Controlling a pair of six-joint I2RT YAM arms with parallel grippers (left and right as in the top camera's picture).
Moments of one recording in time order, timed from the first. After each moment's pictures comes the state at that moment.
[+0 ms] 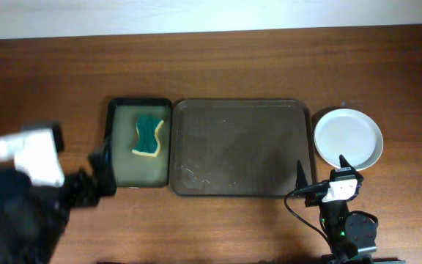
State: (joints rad) left arm -0.10 0.83 1.51 -1.22 -0.07 -0.20; right arm 0.10 0.01 0.01 -0.07 0.03 -0.06
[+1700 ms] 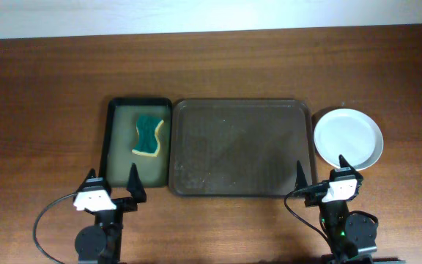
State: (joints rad) left arm -0.04 0.01 0.01 -0.07 -0.05 -0.14; right arm 0.10 0.01 0.01 -0.07 0.02 -0.06
